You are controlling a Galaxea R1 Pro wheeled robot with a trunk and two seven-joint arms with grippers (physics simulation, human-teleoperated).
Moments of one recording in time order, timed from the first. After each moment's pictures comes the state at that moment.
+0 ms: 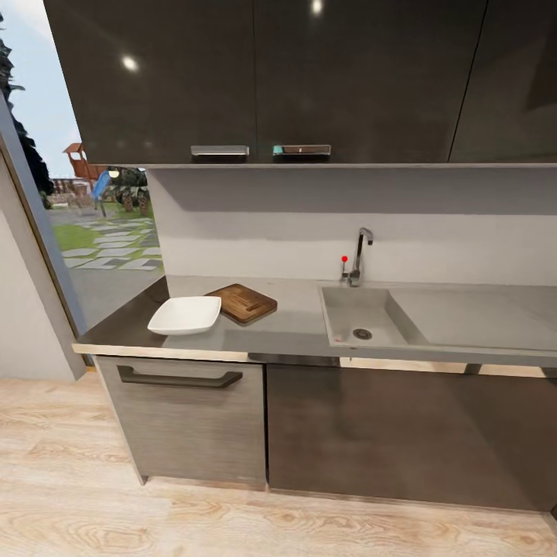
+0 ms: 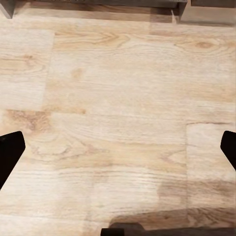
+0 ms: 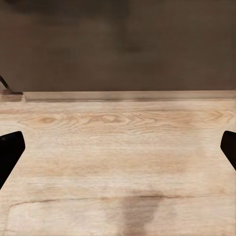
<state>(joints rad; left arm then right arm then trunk) 0.00 0.01 0.00 -0.47 0.00 -0.27 0.00 0.00 0.04 0.00 -0.62 0.00 -0.36 -0.13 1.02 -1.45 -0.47</state>
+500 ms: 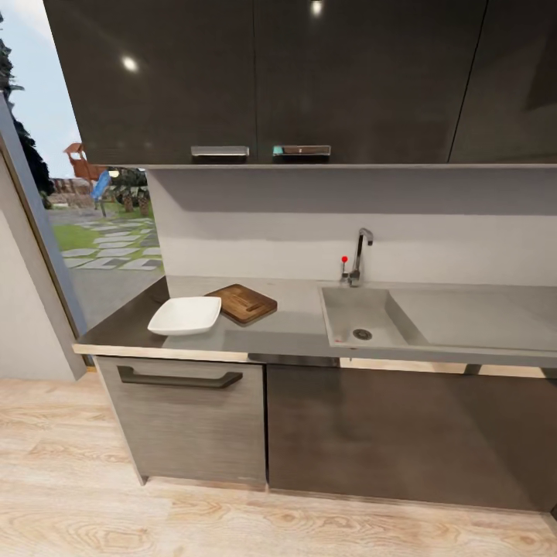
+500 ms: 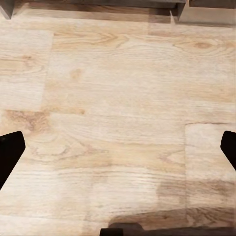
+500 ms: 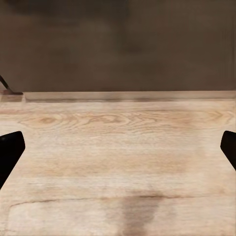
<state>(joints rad) 0.00 0.01 0.00 -0.47 0.00 -0.27 -0.01 0.00 0.04 0.00 -0.62 0.00 -0.36 -0.13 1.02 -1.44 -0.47</state>
